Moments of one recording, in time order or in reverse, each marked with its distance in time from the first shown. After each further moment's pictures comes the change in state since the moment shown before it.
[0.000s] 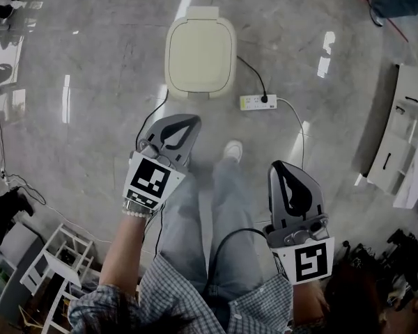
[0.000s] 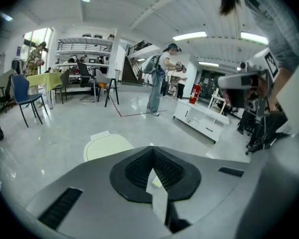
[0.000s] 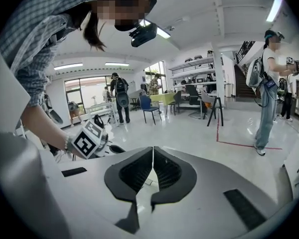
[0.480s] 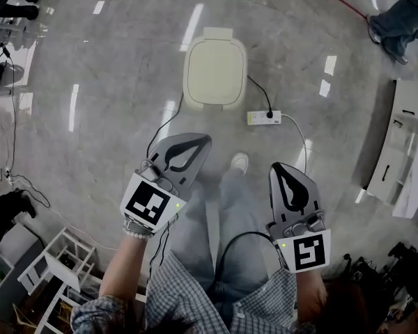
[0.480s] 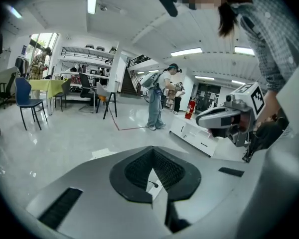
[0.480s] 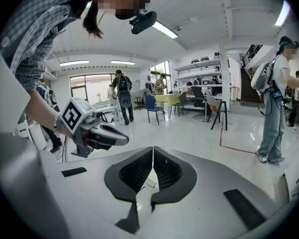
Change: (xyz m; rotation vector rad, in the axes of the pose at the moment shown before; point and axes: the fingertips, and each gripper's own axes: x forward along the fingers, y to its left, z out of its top) left arm -0.075 -0.019 0.067 -0.056 -0.139 -0.034; right arm 0.000 0.022 0.017 -0.047 0.012 0.018
